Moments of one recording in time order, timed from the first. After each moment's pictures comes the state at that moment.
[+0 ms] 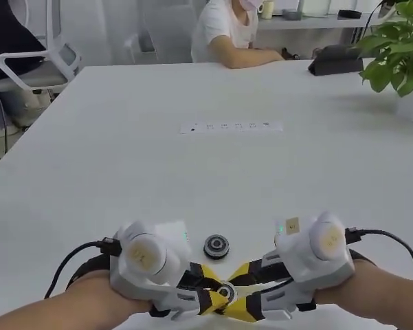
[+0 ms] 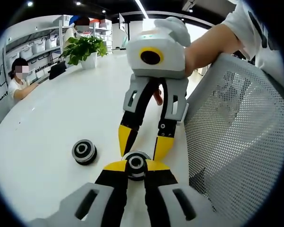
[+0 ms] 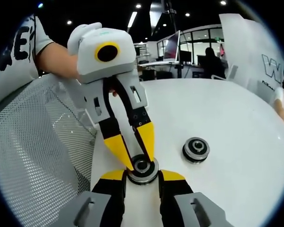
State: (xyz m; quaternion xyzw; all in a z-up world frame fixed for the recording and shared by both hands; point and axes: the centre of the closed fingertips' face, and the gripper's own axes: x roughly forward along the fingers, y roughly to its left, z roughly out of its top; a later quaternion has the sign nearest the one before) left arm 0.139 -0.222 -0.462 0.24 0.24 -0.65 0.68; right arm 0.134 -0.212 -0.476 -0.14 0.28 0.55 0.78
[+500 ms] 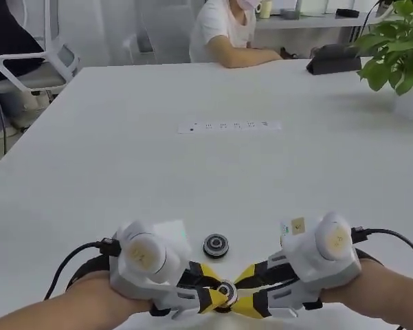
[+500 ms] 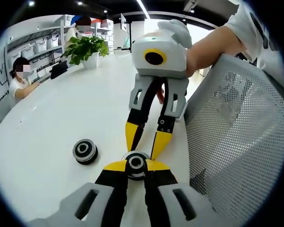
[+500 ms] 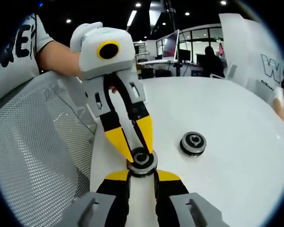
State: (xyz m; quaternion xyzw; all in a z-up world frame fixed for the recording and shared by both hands) left arm 0.140 -0.222 -0.463 0.24 0.24 -0.64 0.69; right arm 0.132 -0.222 -0.480 -0.14 0.29 0.54 0.78
